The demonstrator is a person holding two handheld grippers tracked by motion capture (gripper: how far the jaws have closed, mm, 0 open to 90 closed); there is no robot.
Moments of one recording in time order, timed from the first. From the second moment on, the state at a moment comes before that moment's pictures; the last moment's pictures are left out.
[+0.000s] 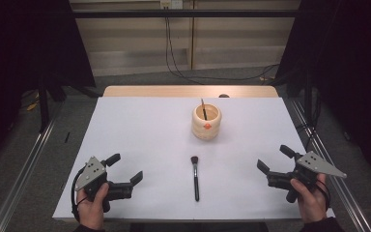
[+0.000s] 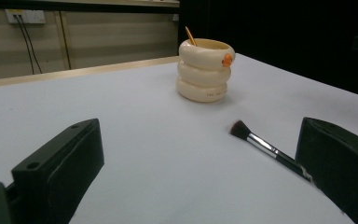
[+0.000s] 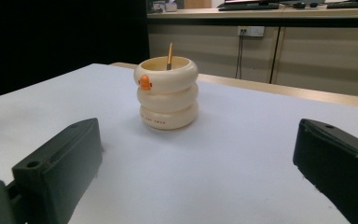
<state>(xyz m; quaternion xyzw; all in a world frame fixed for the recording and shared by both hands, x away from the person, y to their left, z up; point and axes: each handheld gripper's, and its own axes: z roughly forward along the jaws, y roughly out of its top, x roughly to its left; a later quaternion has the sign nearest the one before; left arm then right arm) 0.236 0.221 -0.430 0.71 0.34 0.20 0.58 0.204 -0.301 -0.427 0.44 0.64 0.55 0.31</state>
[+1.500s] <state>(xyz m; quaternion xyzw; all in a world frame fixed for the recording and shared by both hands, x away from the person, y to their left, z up) 0.228 0.197 -0.410 0.72 0.33 0.20 0.57 0.206 -0.297 -0.430 0.42 0.66 0.55 0.30</state>
